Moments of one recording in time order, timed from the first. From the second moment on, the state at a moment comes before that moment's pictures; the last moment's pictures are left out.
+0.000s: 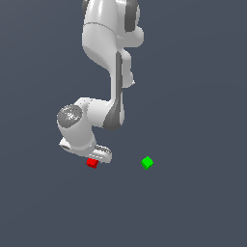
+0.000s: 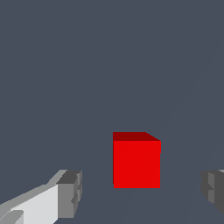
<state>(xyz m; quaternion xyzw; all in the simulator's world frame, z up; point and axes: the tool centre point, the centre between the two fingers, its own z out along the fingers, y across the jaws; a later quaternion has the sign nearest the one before) 0.072 -0.146 0.068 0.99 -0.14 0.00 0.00</state>
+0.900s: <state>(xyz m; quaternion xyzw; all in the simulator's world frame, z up) 0.073 -0.148 0.020 0.99 -0.14 0.00 0.00</state>
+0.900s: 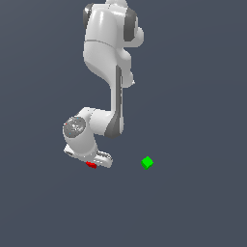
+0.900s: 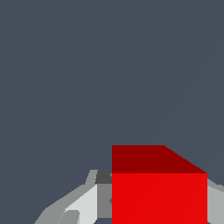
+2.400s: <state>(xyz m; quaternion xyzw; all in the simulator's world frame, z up) 0.072 -0.148 0.117 0.99 -0.14 0.00 0.00</state>
